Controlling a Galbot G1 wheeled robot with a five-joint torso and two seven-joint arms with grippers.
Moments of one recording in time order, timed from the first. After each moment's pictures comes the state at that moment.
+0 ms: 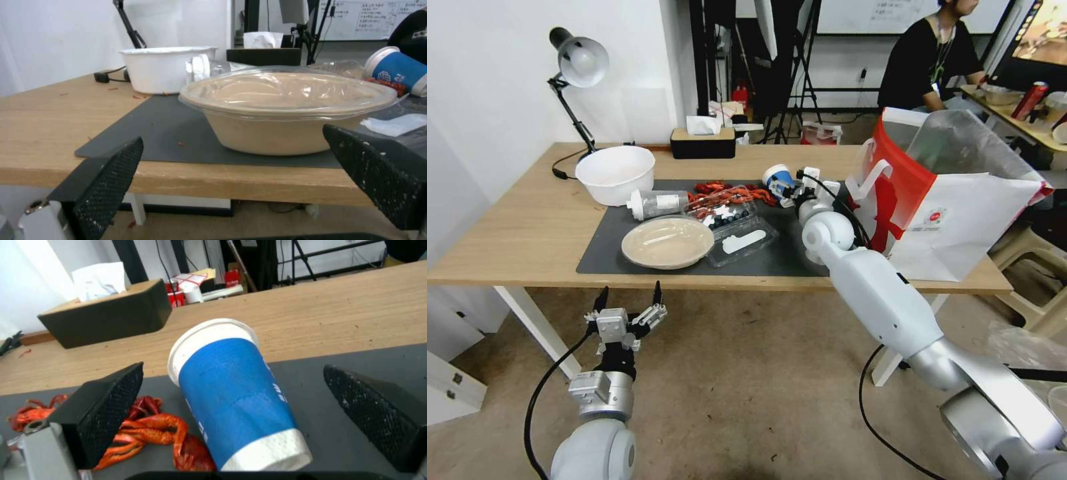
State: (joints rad) left arm 1.62 -1.60 -0.60 -2.11 -0.07 -0.04 0.00; right arm -0.35 1.28 -0.12 1.22 0.89 -0.23 0.40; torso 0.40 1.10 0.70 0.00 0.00
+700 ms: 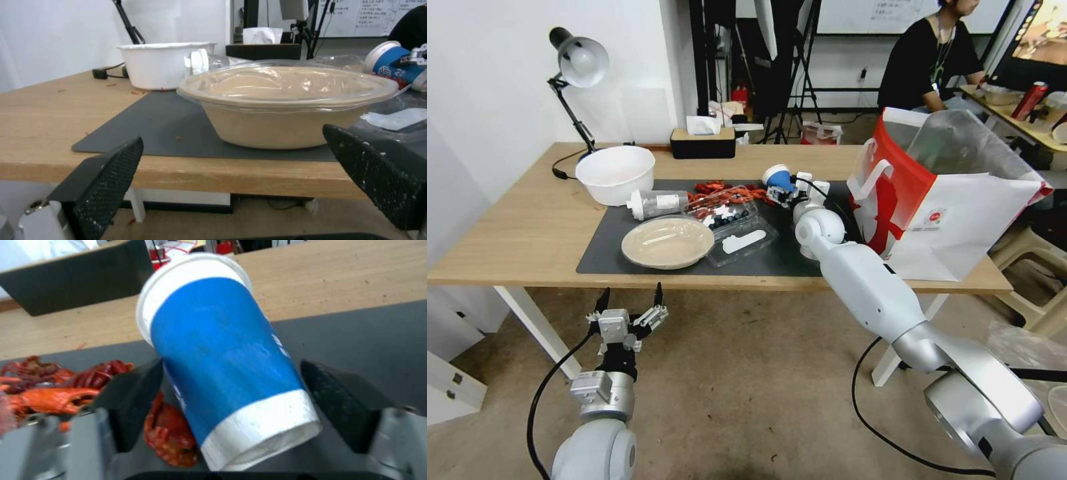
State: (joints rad) left arm 1.62 -1.60 -0.59 -2.10 -0.06 -0.04 0.00; right arm -0.32 1.33 -0.13 1.09 0.89 -0.25 0.39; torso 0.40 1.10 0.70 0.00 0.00
